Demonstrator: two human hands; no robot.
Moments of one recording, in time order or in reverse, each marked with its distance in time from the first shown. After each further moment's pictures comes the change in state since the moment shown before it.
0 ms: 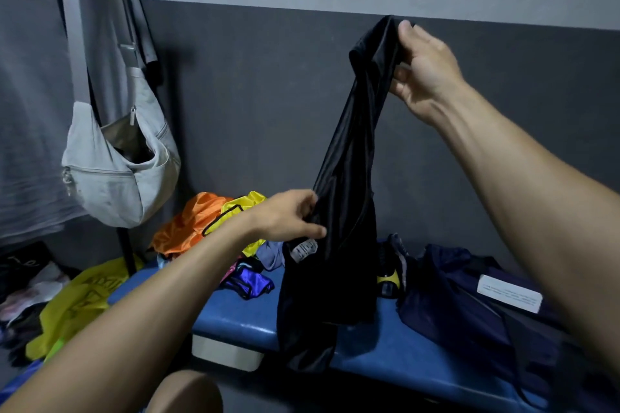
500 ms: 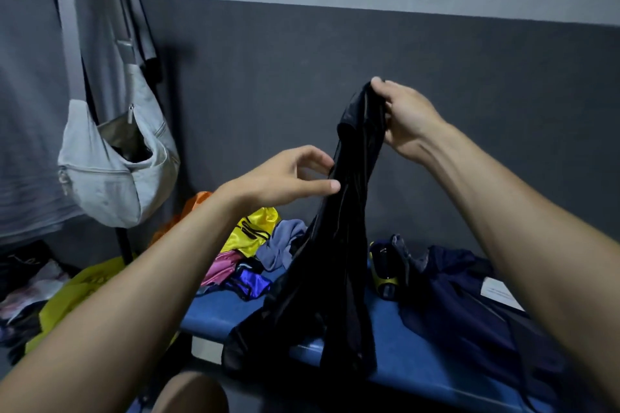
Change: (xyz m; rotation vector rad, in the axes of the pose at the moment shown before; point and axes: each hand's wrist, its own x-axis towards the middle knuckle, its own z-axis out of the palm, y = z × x) left_hand 0.007 0.019 -0.036 -0.450 0.095 0.083; right_hand -0.020 0.045 0.002 -0.080 -0.034 0.237
